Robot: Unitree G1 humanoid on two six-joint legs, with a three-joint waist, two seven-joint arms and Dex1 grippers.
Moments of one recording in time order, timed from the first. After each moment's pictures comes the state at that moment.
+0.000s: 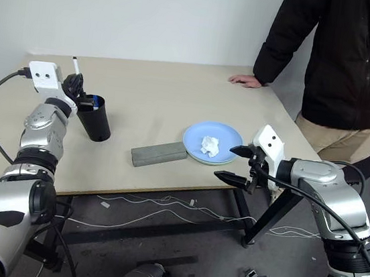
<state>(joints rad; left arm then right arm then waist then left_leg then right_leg) -0.94 0.50 0.32 1.08 -0.18 -0.23 -0.31 -0.45 -0.76 0.06 -0.23 0.43 0.69 0.98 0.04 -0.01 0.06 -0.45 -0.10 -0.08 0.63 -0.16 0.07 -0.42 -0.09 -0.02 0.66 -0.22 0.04</state>
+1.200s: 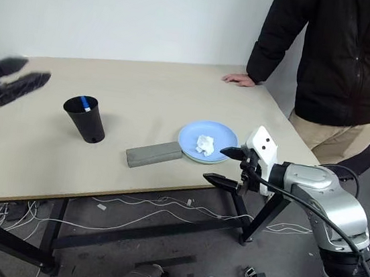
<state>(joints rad) -0.61 1.00 0.38 0.58 -0.50 0.38 -1.13 -0.41 -0.72 0.02 -0.41 0.54 0.82 0.89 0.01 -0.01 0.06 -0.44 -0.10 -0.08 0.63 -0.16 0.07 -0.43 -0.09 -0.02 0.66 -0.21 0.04</state>
